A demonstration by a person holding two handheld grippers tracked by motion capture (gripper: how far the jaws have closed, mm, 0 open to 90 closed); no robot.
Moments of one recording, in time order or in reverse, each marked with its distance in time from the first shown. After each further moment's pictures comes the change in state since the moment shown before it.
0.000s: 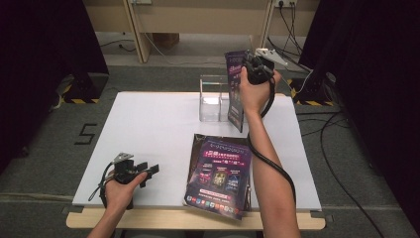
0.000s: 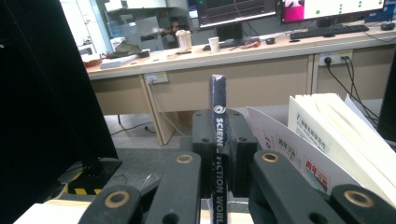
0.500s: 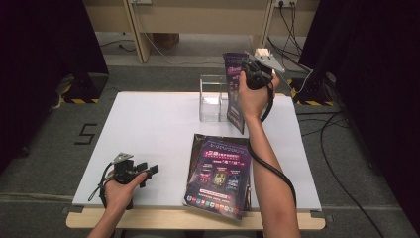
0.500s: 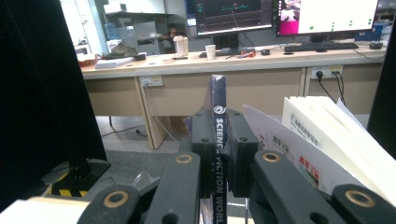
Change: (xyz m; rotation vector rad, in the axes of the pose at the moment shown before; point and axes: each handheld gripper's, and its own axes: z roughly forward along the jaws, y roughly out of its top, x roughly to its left) left arm 0.001 -0.001 0.000 0.001 0.002 0.000; right arm 0.003 -0.013 -0.010 -0.035 -0.016 -0.077
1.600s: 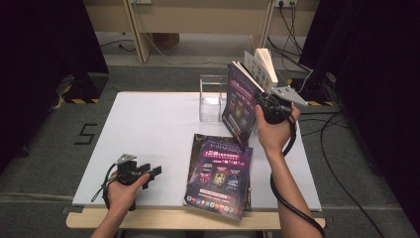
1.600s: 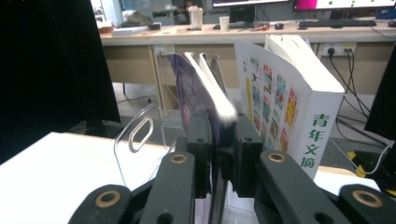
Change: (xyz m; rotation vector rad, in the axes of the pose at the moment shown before) left arm -0.008 -0.003 0.004 0.012 -0.012 0.003; right arm -0.025 -0.034 -0.091 0.109 0.067 -0.041
